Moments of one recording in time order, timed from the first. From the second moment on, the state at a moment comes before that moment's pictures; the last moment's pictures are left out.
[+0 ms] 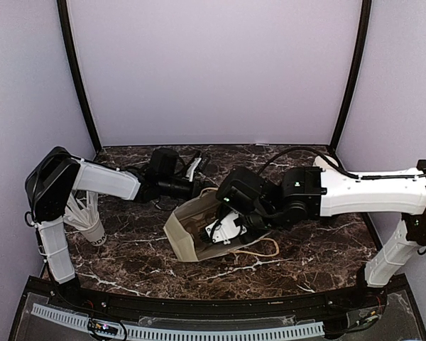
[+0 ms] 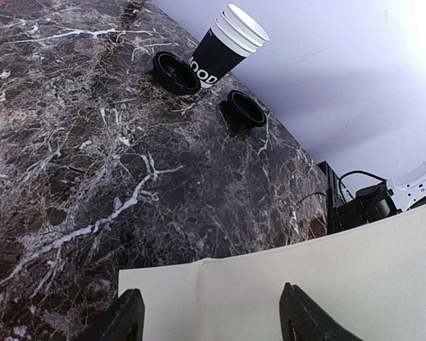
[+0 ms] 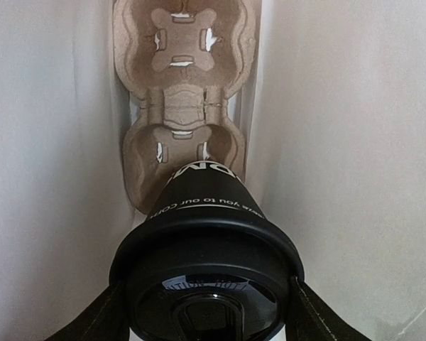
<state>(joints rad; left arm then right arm) -0.68 1.90 1.12 0.29 0.67 -0.39 1.29 1.59 1.37 -0.80 0.50 -1.00</state>
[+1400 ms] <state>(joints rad) -0.68 1.92 1.08 0.46 0.88 -0.46 1.25 1.50 1.14 -0.51 0.47 -1.03</state>
